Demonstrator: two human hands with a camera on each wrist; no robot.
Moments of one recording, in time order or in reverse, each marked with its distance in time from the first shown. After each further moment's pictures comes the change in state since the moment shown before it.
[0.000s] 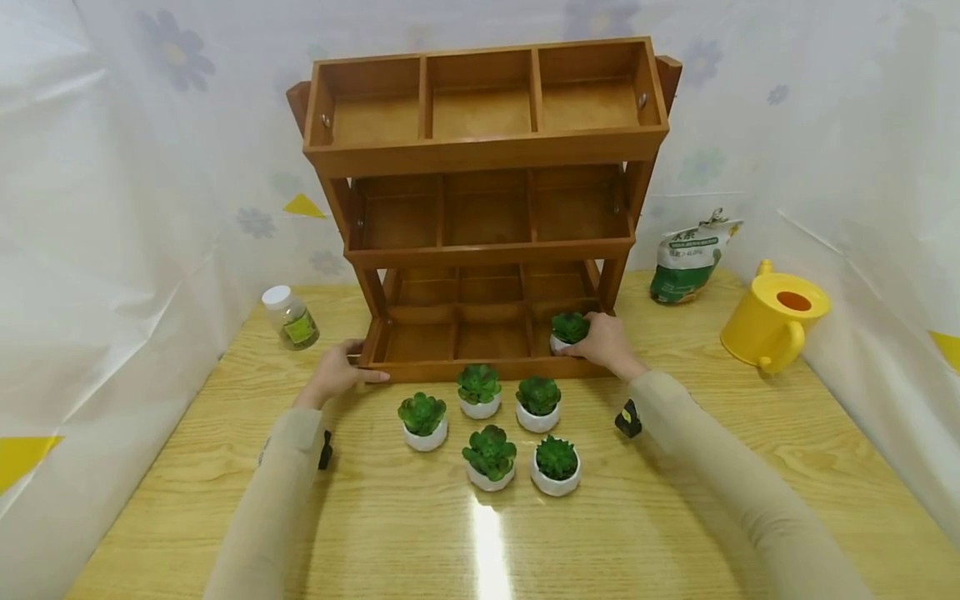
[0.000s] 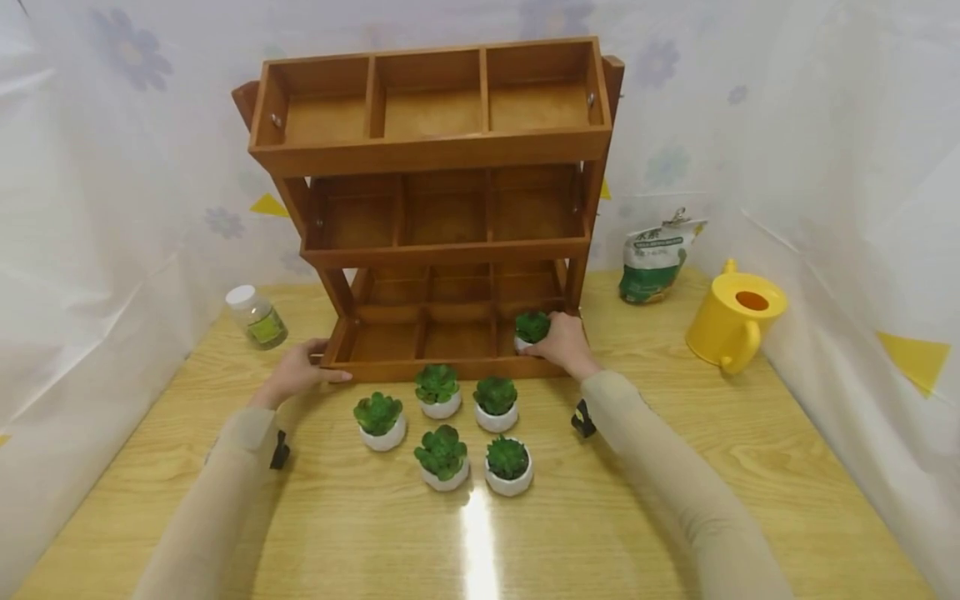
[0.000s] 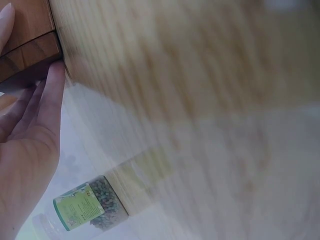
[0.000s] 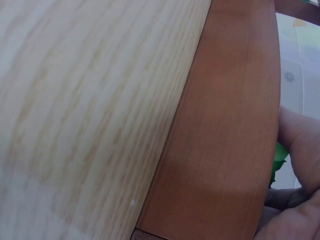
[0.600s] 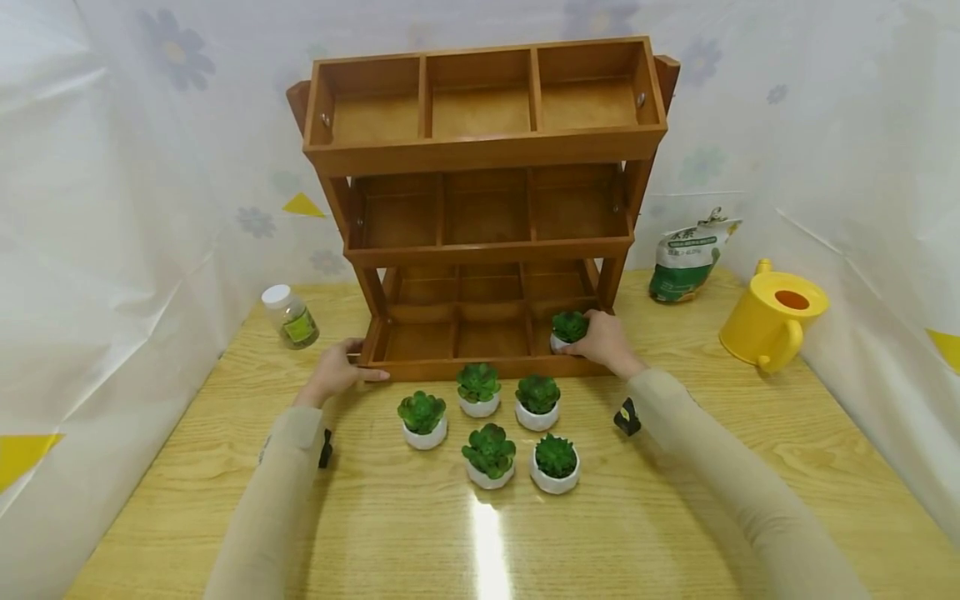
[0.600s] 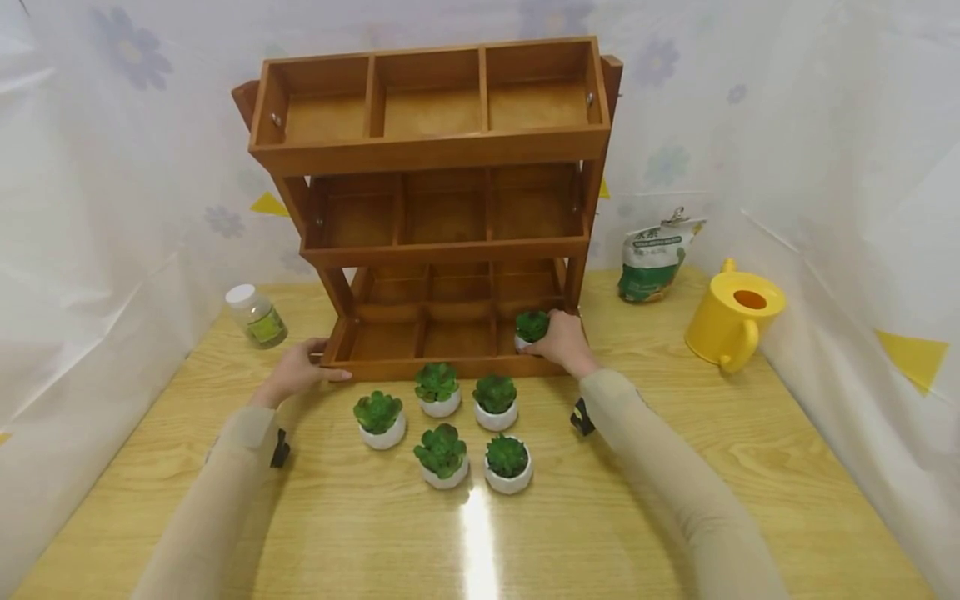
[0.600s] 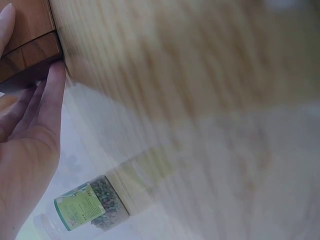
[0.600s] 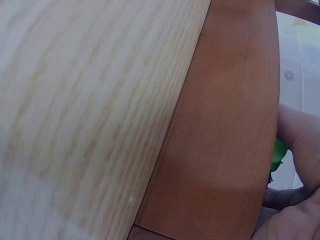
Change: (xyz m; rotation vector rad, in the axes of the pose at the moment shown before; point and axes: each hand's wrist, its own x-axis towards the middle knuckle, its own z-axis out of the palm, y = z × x) left_hand 0.000 0.000 0.000 -0.001 0.002 -0.007; right_hand 0.000 -0.001 -0.002 -0.004 -0.018 0.026
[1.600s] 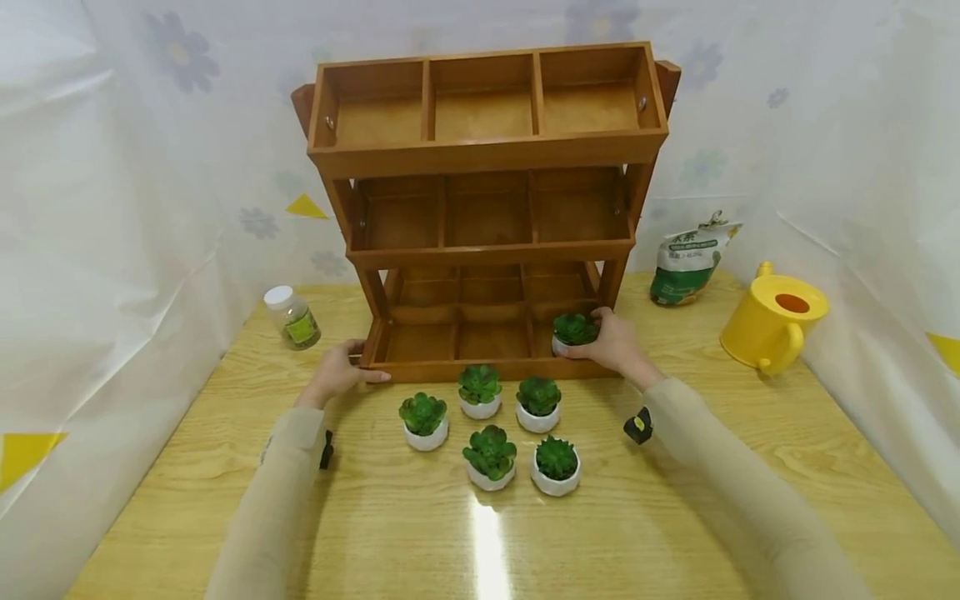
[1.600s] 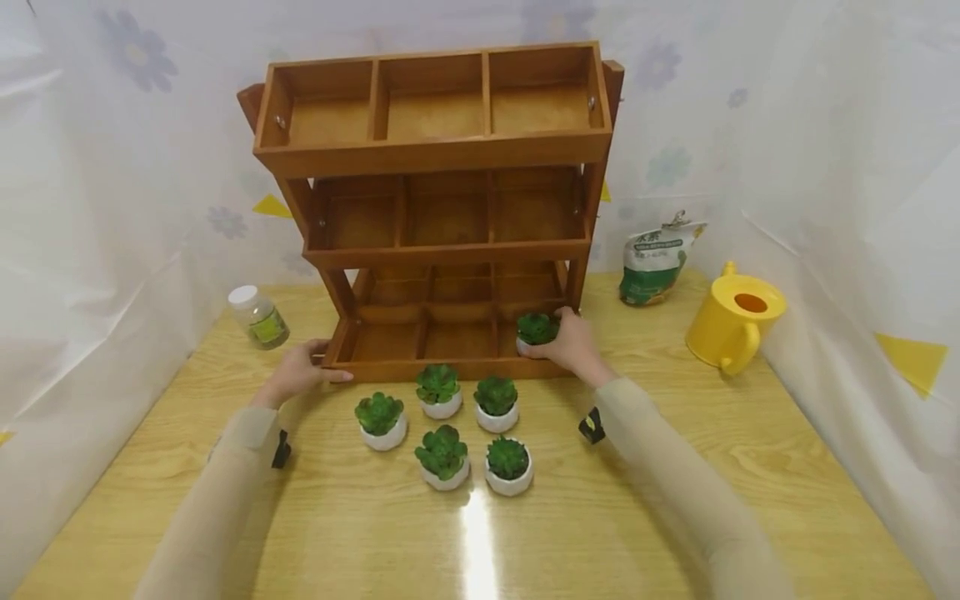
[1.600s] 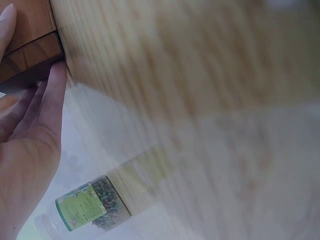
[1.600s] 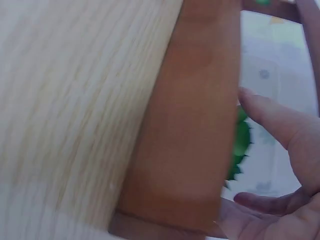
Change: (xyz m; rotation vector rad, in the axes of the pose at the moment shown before) left_hand -0.003 0.001 -0.002 -0.004 -0.013 -0.007; right_hand -0.017 0.003 -0.010 0.129 0.021 -0.041
